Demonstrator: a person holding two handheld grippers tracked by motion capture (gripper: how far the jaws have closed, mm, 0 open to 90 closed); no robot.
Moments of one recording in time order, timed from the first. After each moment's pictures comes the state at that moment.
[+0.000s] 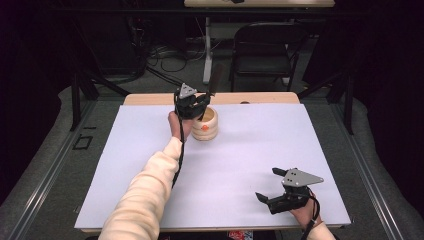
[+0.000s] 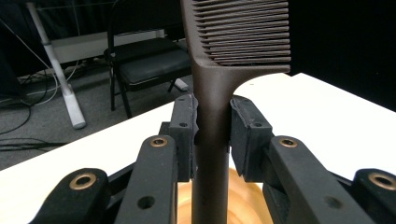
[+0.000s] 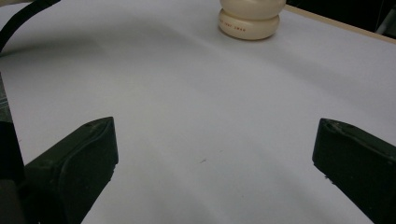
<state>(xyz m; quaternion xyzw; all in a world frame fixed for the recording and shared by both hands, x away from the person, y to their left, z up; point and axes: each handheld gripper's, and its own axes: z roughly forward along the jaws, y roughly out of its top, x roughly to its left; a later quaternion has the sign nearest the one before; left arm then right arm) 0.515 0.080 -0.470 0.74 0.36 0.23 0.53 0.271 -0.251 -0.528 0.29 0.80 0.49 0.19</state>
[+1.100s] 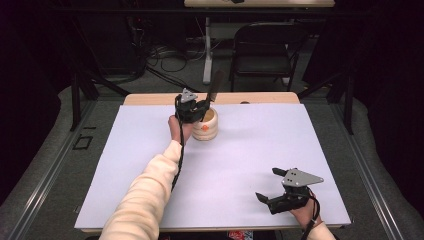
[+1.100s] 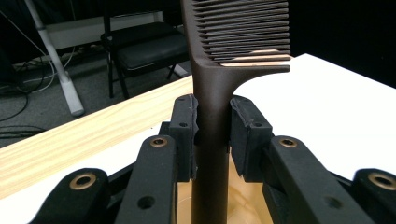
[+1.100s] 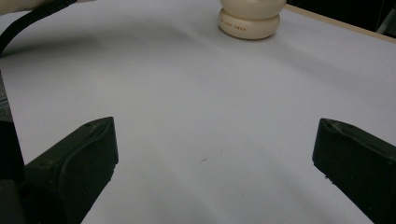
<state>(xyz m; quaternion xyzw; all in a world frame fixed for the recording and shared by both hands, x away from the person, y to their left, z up) 0.516 0.082 -0.489 0.75 0.36 0.21 0.51 0.271 -0.251 -0.528 0.29 0.80 0.49 0.19</state>
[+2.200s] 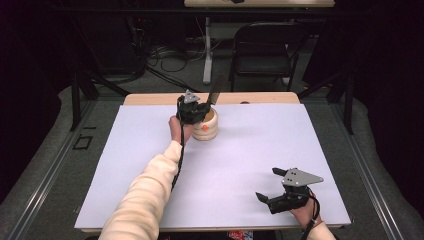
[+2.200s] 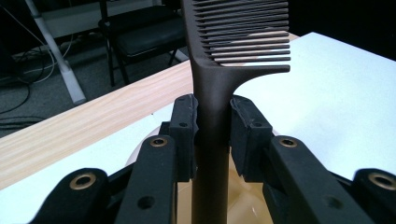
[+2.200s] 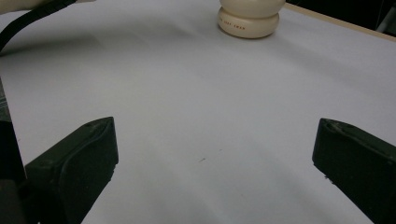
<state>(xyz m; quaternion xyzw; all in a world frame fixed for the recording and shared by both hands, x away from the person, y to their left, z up) 0.520 0.078 -0.495 0.77 0.36 0.21 0.48 0.271 -0.251 -0.529 0.29 0.80 0.49 0.19</state>
